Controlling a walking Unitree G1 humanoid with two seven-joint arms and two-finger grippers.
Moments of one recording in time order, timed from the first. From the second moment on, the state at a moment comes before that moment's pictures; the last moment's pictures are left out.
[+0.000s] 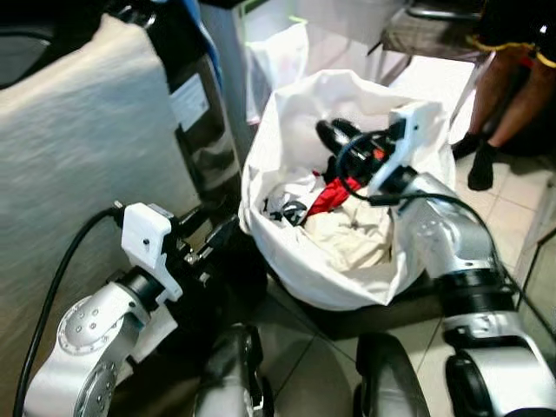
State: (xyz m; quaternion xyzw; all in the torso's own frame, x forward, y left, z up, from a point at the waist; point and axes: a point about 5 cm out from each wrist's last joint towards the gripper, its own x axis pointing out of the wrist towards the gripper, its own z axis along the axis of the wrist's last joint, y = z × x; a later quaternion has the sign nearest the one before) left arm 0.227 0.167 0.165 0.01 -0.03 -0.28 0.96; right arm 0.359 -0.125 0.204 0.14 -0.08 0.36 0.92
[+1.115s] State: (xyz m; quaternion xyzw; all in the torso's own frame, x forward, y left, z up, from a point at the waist) left arm 0.194 0.185 0.185 0.05 0.04 -0.25 0.97; right arm 0.392 -0.208 0.142 0.11 0.09 -0.01 0.99
